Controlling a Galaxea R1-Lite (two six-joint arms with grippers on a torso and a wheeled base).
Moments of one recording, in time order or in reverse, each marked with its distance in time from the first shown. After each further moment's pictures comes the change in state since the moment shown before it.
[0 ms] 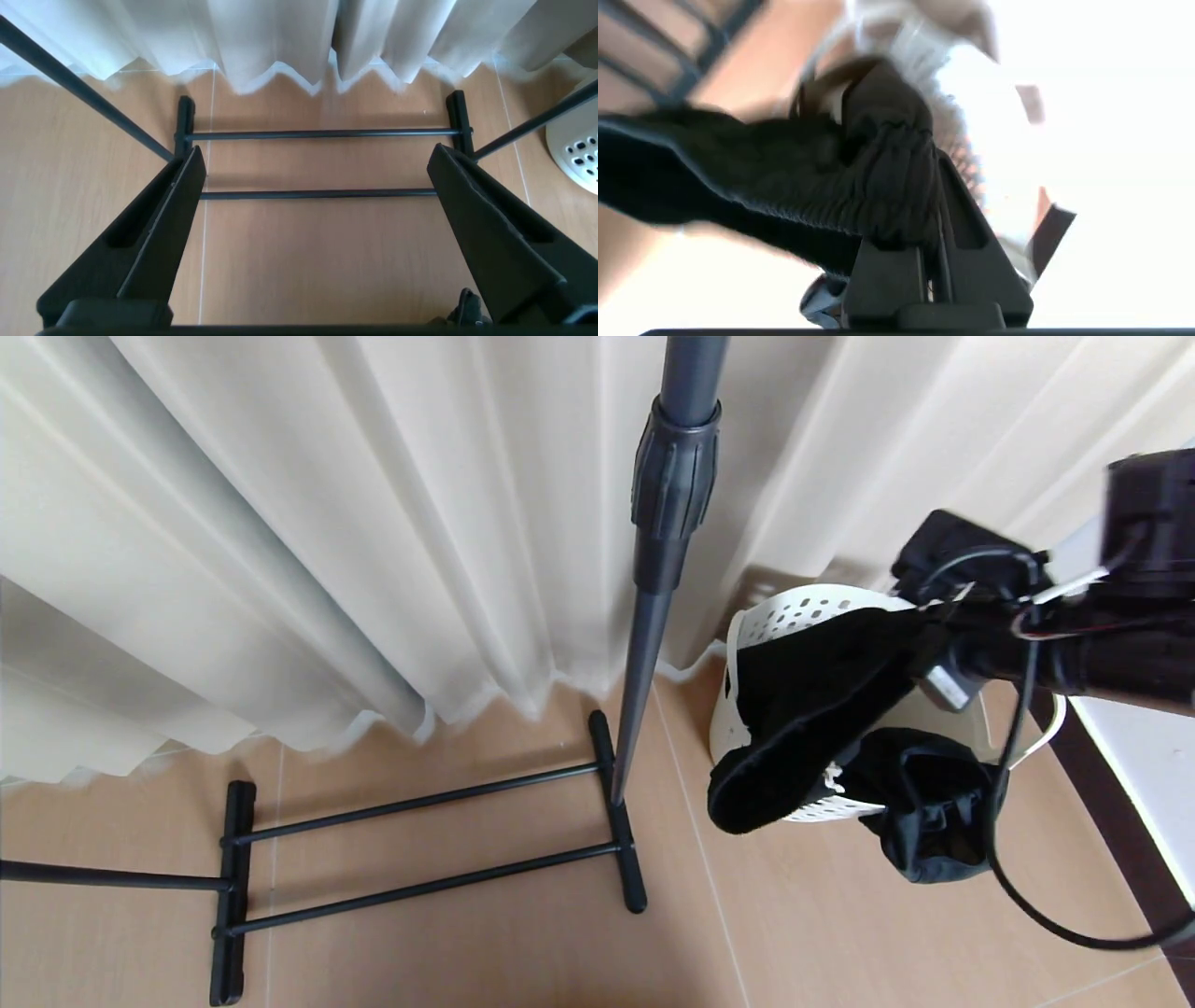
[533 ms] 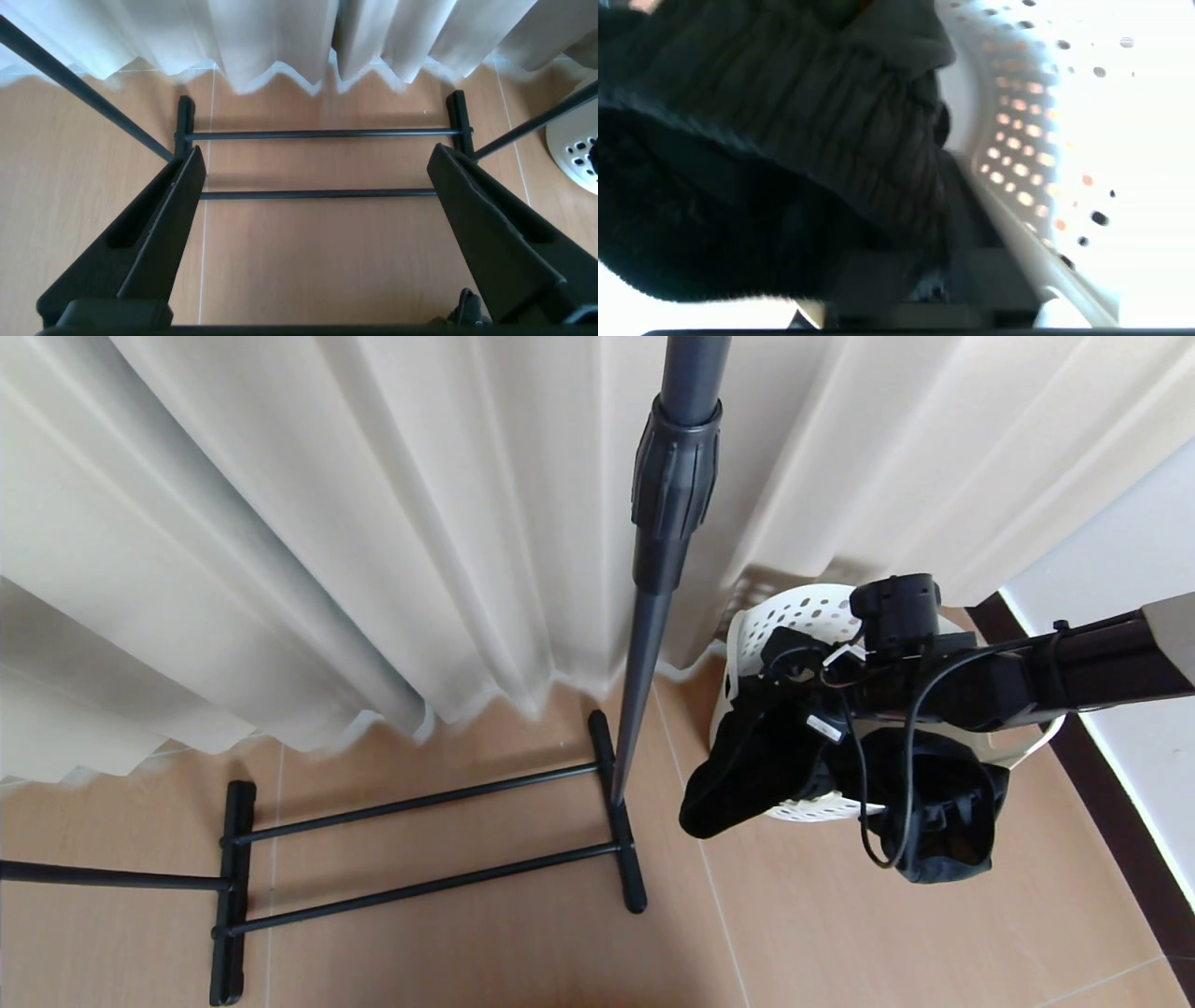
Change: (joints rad) left arm 0.000 0.000 0.000 0.000 0.000 -0.001; right arm -0.082 0.559 -0.293 -0.003 -0.039 -0.105
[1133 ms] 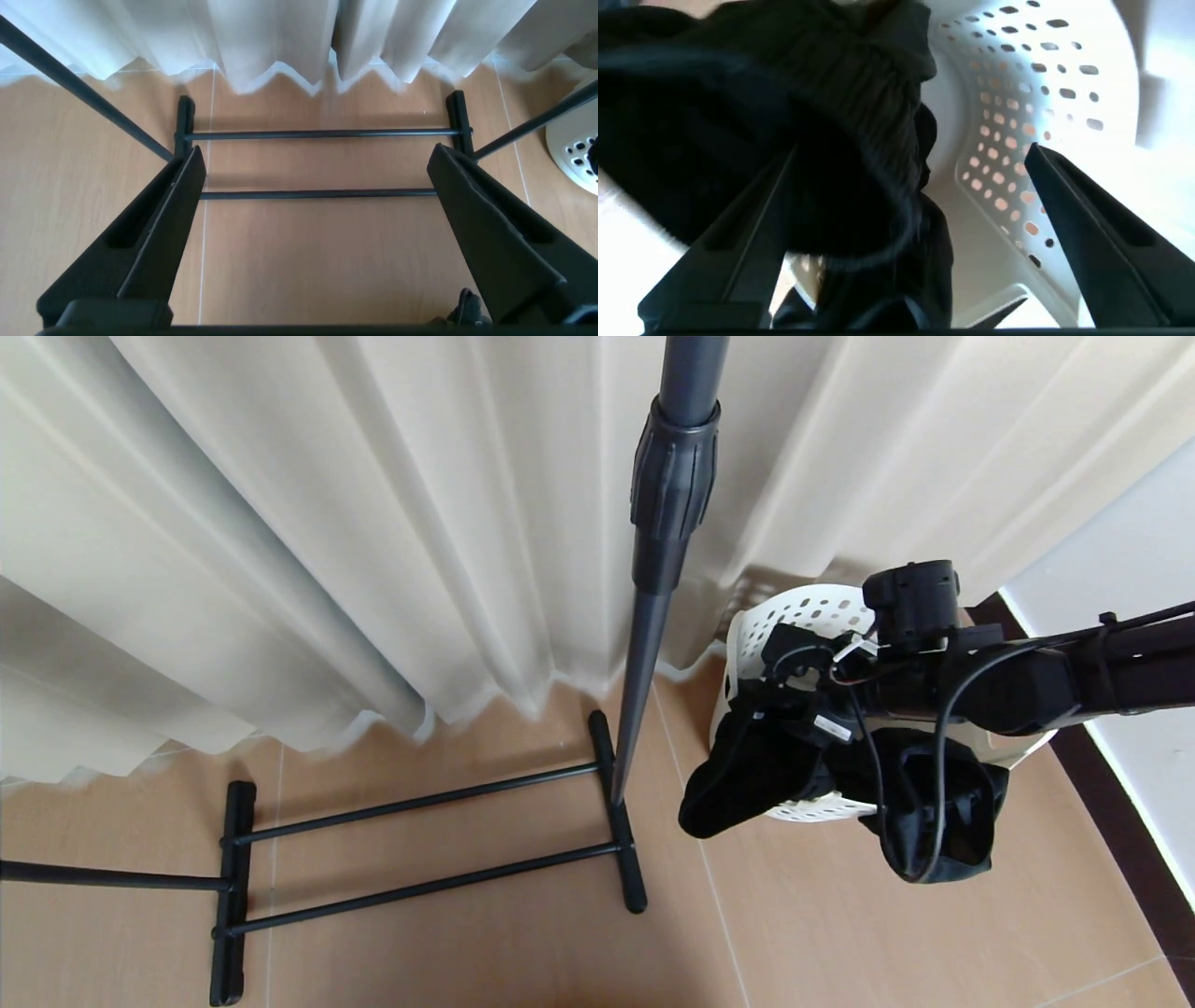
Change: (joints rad) left arm 0.000 0.000 0.000 0.000 0.000 0.000; right arm 0.031 -0.069 0.056 -0.001 -0.009 -0.063
